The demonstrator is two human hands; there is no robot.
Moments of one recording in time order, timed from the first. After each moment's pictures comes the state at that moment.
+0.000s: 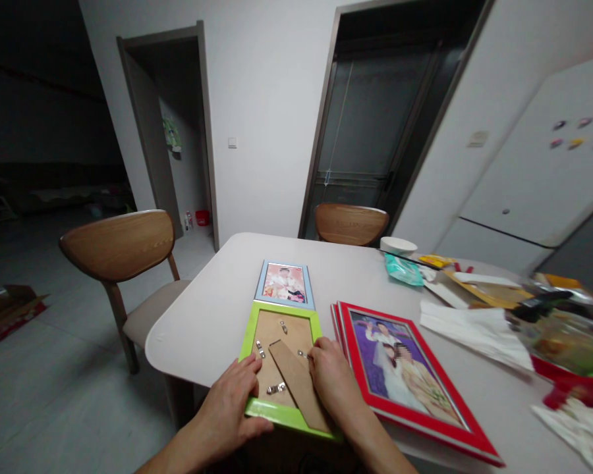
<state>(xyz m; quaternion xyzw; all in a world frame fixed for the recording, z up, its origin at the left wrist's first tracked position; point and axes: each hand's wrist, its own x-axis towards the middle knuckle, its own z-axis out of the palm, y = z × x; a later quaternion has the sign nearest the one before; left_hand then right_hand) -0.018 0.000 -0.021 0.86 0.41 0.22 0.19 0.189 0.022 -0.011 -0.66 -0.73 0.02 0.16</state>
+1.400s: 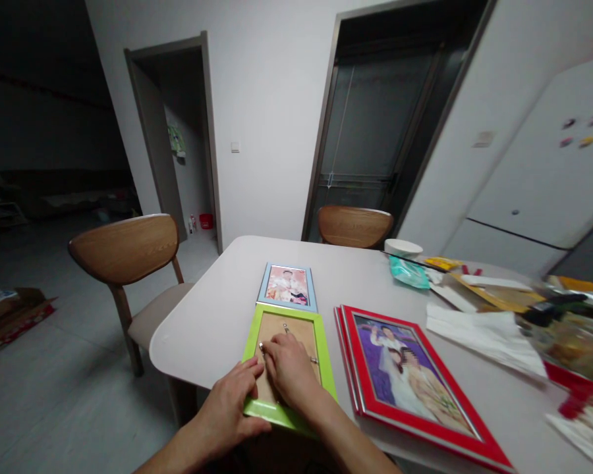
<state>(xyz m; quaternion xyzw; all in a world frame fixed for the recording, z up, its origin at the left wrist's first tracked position) -0.023 0.008 -0.036 0.86 0.41 0.24 0.19 0.132 0.036 -0.008 -0.55 -0.81 0.06 0.20</state>
